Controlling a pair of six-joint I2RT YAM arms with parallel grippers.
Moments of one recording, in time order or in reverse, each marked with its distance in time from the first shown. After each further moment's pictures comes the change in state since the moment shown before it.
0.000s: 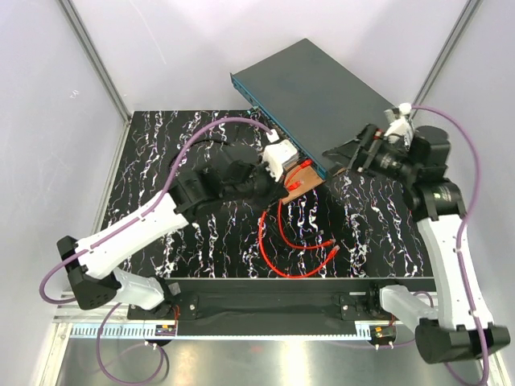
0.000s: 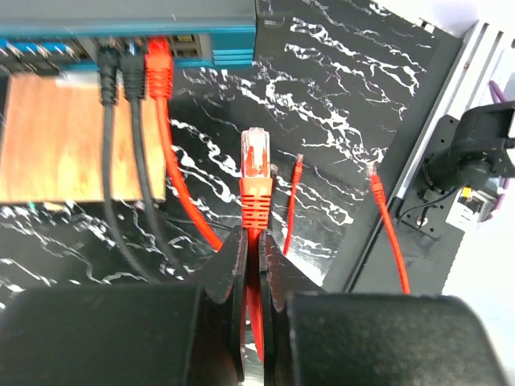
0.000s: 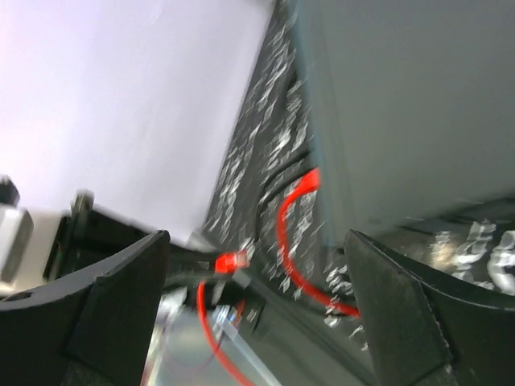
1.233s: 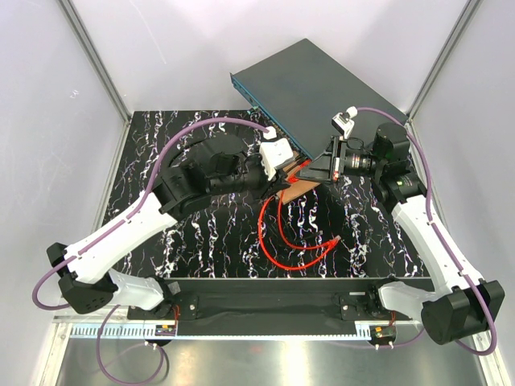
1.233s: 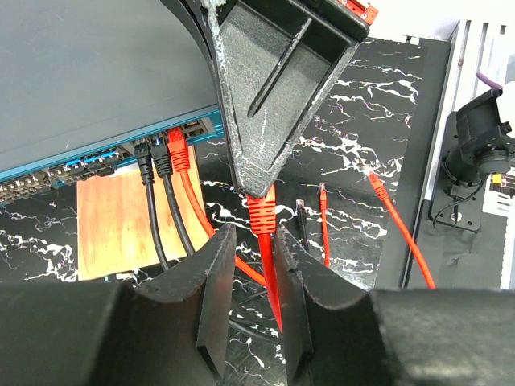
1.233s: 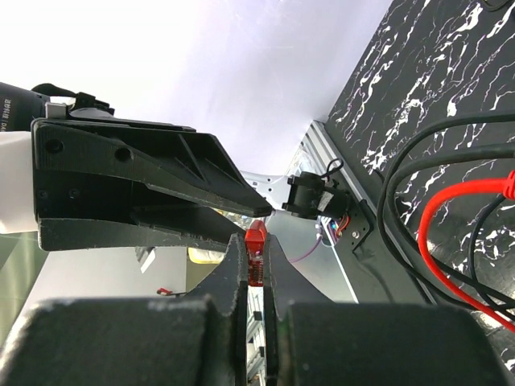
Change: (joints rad) left arm 0.023 -0.029 0.058 0.041 0.104 0.247; right arm 0.166 0.126 -0.131 0.394 -0.368 0.273
